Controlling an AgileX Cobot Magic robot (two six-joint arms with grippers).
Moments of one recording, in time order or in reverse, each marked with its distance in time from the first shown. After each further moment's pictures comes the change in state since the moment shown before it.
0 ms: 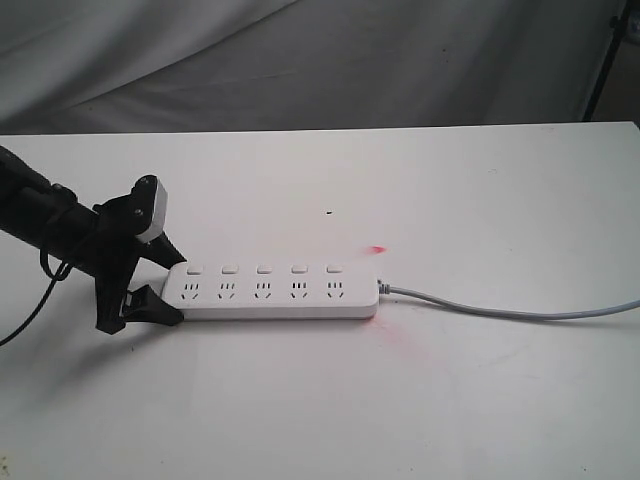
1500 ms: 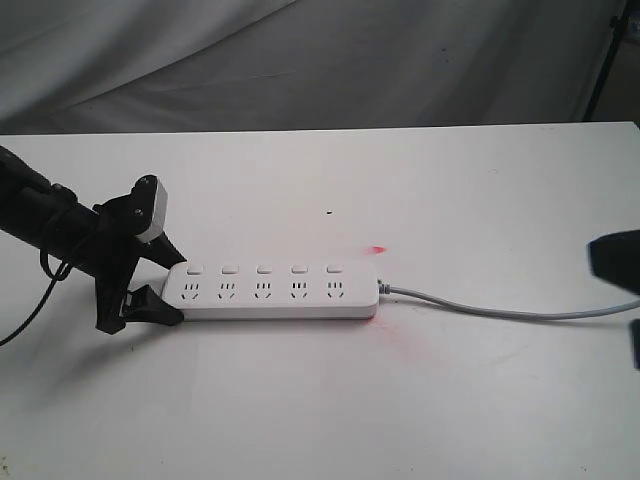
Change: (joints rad) left arm 0.000 0.000 0.000 0.000 0.000 0.000; right arm 0.094 0.704 -0.689 -0.025 0.660 0.000
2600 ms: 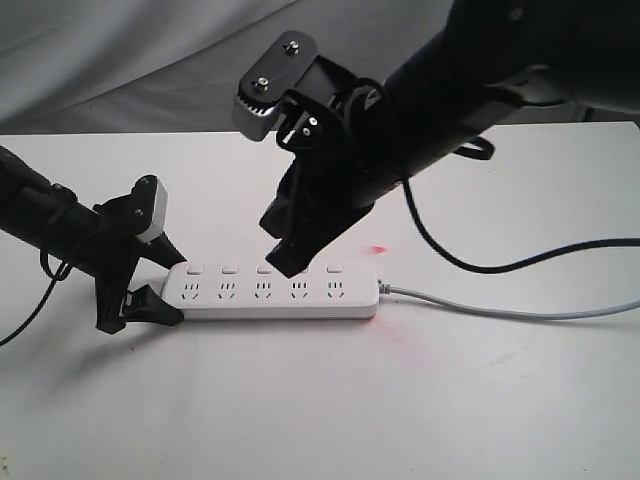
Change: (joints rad) left arm 0.000 0.000 0.000 0.000 0.000 0.000; right arm 0.159 0.959 -0.637 0.428 0.040 -0.813
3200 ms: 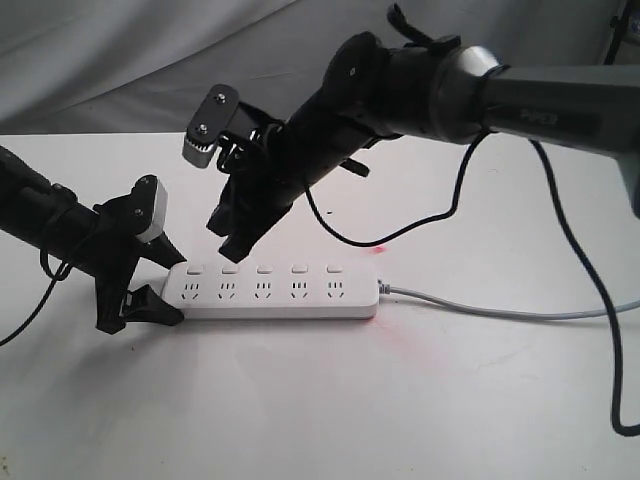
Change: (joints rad) left arm 0.000 0.000 0.000 -0.002 0.000 0.000; right arm -0.032 0.477 -0.401 0.162 0.021 -0.322
